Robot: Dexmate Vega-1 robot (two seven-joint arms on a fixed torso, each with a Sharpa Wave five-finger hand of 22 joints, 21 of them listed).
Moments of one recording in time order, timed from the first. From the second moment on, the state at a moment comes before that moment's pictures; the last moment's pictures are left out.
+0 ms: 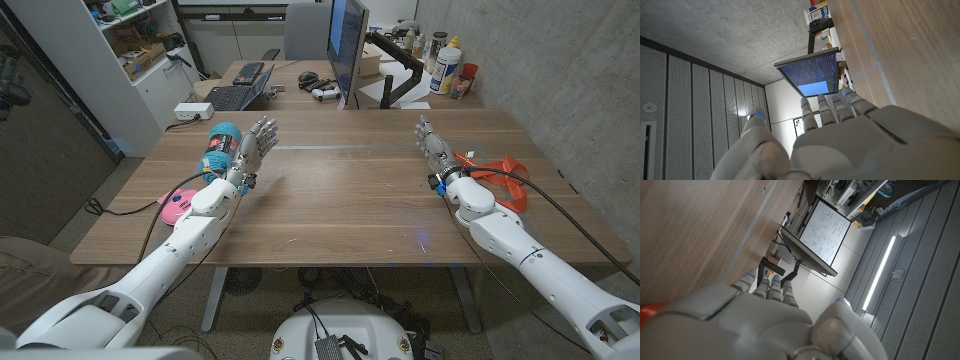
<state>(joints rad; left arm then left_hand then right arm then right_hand) 0.79 0.52 0.39 -1.23 -0.65 -0.33 -0.14 0.15 -0.06 0.33 -0.12 0.35 0.23 -0.16 0.18 0.18 0.15 -0.08 0.20 0.18 0.04 -0.04 0.18 0.18 0.10 -0.04 0.19 0.17 -0.90 -0.62 -0.40 -1.52 0.47 0.13 -0.18 0.07 0.07 -0.03 0.03 0.32 -0.01 0.02 0.19 0.18 0.01 0.06 0.20 0.18 -0.12 0.00 0.18 0.17 -0.05 0.02 0.20 0.17</state>
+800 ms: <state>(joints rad) 0.77 0.50 0.39 -1.19 -0.63 -0.37 -0.17 0.16 -0.07 0.33 -0.13 0.35 0.08 -0.17 0.17 0.18 0.10 -0.08 0.19 0.18 0.03 -0.03 0.18 0.18 0.10 -0.04 0.19 0.17 -0.96 -0.70 -0.38 -1.69 0.36 -0.03 -0.31 0.08 0.07 -0.03 0.03 0.32 -0.01 0.01 0.19 0.18 0.00 0.05 0.20 0.18 -0.13 -0.01 0.17 0.17 -0.06 0.02 0.20 0.17</state>
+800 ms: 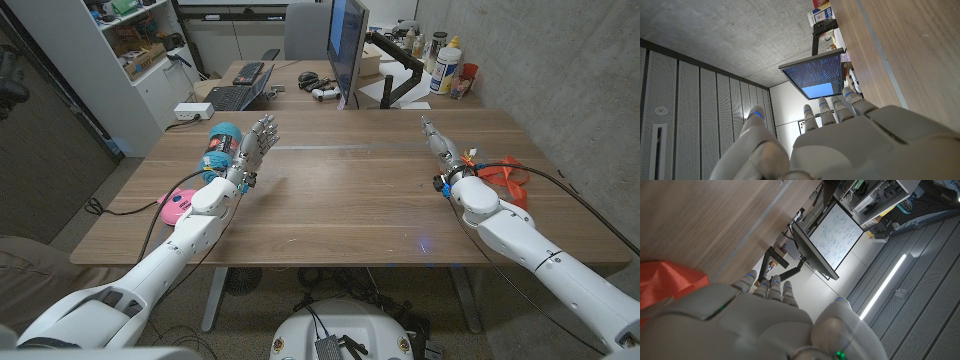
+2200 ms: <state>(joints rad) 0.76 0.49 0.40 -1.16 -0.64 -0.39 -0.20 0.13 -0.11 0.30 -0.12 0.35 0.07 -0.16 0.18 0.18 0.10 -0.09 0.20 0.18 0.03 -0.03 0.19 0.18 0.09 -0.04 0.19 0.17 -1.03 -0.81 -0.36 -1.96 0.22 -0.43 -0.47 0.08 0.08 -0.03 0.02 0.33 0.00 0.02 0.19 0.18 0.00 0.05 0.20 0.18 -0.15 -0.02 0.17 0.17 -0.08 0.00 0.20 0.17</state>
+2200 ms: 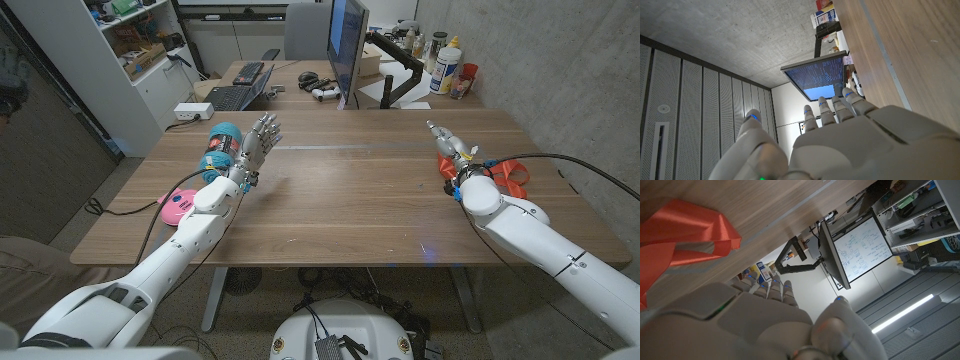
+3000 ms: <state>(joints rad) 0.77 0.50 0.40 -1.18 -0.64 -0.38 -0.21 0.11 -0.11 0.29 -0.11 0.35 0.08 -0.16 0.19 0.18 0.12 -0.10 0.20 0.18 0.03 -0.03 0.19 0.18 0.09 -0.04 0.19 0.17 -1.04 -0.87 -0.38 -2.06 0.17 -0.67 -0.48 0.18 0.05 -0.01 -0.05 0.36 -0.02 0.03 0.19 0.18 -0.03 0.04 0.21 0.18 -0.16 -0.03 0.17 0.17 -0.07 -0.01 0.20 0.17</state>
